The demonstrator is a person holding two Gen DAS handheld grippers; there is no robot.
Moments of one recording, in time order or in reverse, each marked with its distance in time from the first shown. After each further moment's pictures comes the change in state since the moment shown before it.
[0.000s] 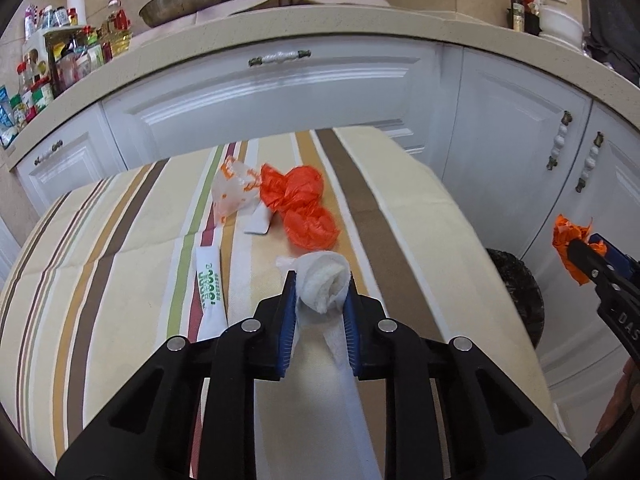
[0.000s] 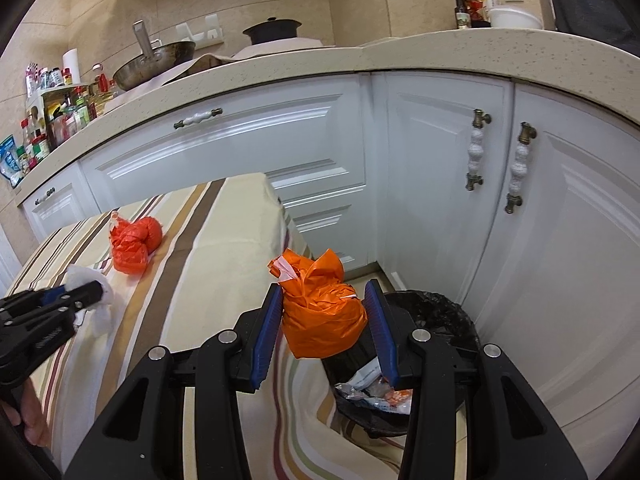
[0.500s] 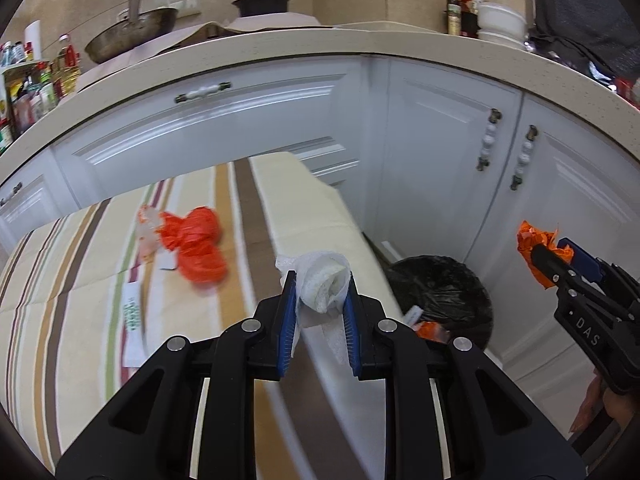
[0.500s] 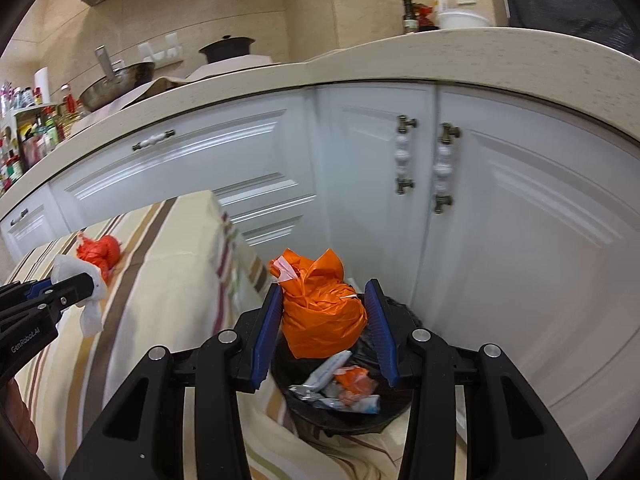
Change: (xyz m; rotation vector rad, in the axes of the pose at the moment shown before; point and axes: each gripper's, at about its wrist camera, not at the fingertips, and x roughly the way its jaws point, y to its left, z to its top) left arm -0.019 -0.074 0.016 0.093 -0.044 -0.155; right arm -0.026 -0.049 -0.005 0.058 -0.043 -0.126
